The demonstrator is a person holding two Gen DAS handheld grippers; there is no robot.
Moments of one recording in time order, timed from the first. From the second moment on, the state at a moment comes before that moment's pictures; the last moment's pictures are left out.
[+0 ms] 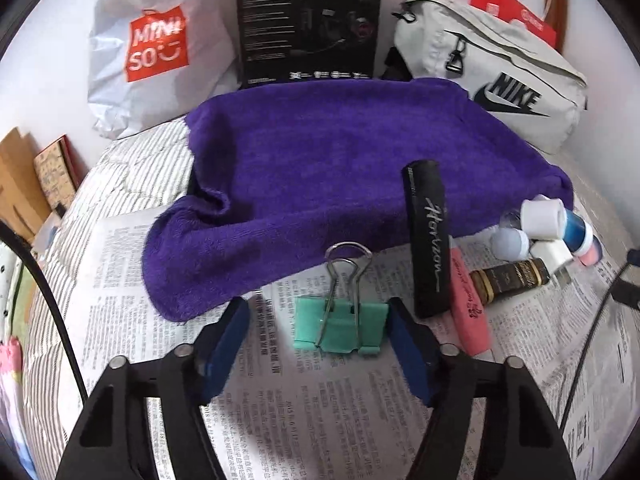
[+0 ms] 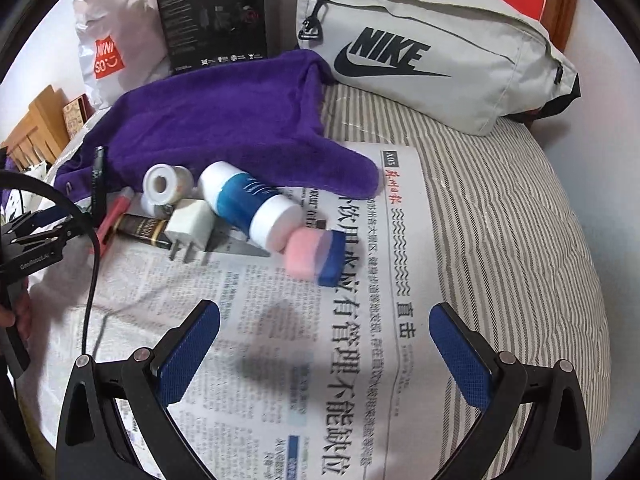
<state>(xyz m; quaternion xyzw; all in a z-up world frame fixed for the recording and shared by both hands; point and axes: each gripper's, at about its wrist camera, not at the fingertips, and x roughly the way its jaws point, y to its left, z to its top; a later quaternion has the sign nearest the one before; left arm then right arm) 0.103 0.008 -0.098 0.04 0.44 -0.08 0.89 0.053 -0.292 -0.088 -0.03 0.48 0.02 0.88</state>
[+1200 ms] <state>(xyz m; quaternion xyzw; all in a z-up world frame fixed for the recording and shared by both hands) 0.096 0.013 -0.095 0.03 0.43 -0.10 0.89 0.090 -0.313 -0.110 -0.02 0.44 0.03 0.90</state>
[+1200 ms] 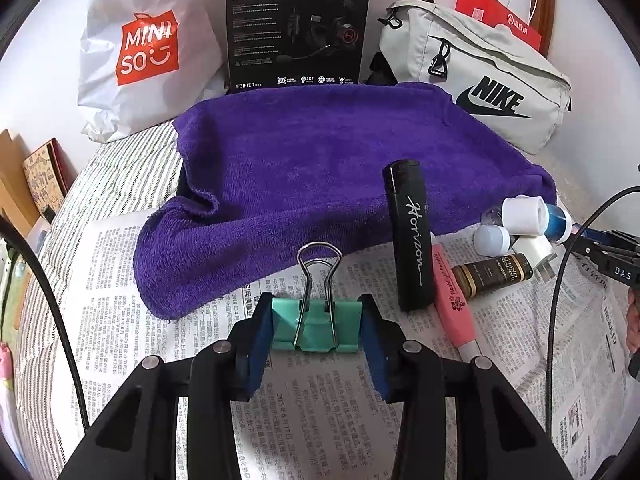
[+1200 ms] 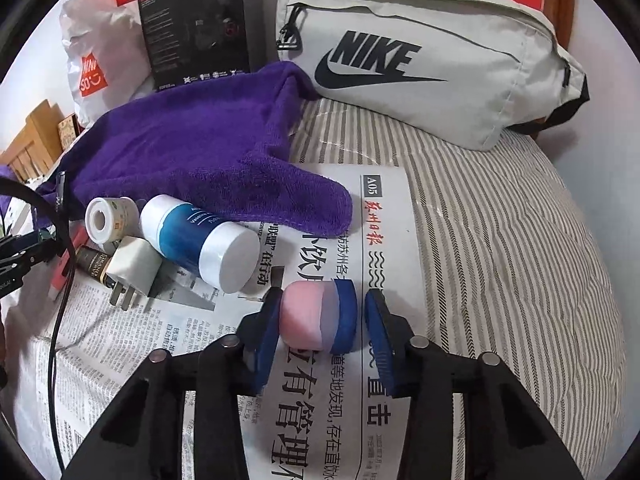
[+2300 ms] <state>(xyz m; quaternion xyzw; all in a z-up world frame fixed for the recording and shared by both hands) 0.116 0.069 -0.016 0.01 0.40 -0.08 0.91 0.148 -0.264 -0.045 -0.03 0.40 0.12 0.91</state>
